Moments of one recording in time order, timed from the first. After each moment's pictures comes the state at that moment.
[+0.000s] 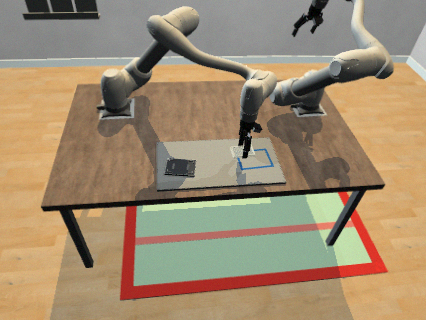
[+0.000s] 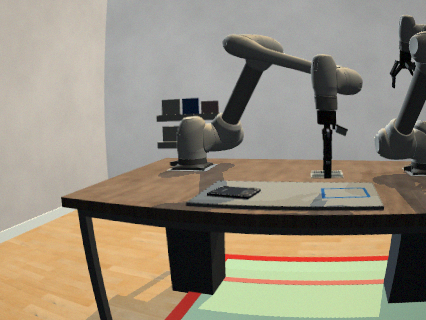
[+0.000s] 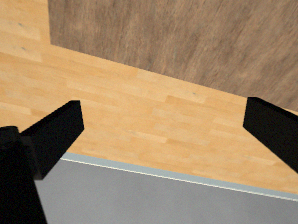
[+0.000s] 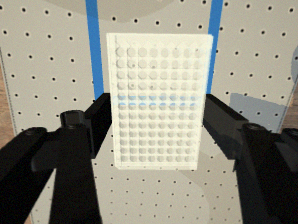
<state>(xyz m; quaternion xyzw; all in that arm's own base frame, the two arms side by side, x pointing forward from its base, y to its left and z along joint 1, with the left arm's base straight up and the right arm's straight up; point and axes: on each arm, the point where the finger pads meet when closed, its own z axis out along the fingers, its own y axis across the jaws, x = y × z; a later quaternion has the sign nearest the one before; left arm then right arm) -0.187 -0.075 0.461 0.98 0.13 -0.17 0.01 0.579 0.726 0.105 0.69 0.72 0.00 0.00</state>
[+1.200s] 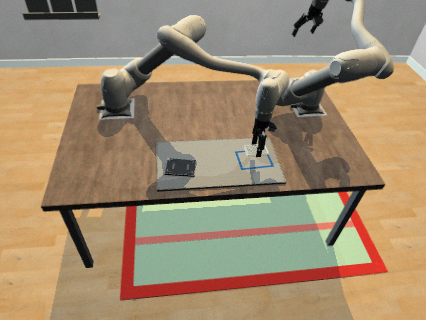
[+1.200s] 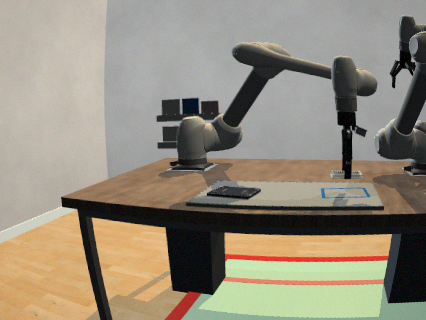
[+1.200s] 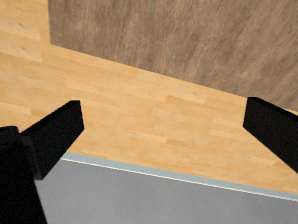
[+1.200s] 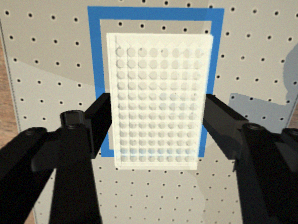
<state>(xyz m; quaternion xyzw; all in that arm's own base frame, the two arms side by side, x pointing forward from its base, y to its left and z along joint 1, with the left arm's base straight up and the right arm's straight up) -0.187 -0.075 0.461 0.98 0.13 -0.17 0.01 0.574 0.806 0.102 0.69 0.72 0.00 0.00</state>
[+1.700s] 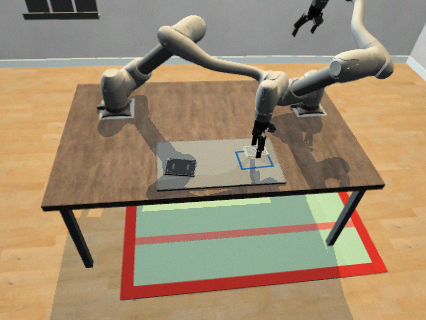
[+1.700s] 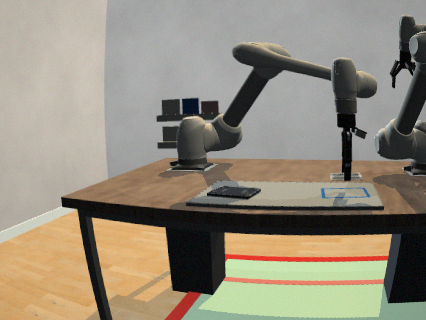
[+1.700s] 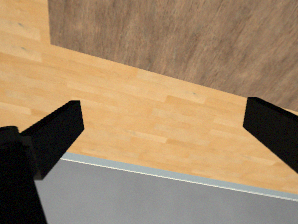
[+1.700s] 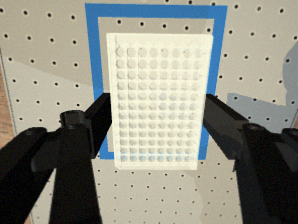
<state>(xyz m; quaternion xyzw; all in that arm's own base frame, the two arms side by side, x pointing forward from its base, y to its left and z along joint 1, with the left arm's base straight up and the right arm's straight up) -0.187 -0.075 0.461 0.98 0.13 -0.17 0.01 0.574 0.805 0.095 0.69 0.72 0.00 0.00</state>
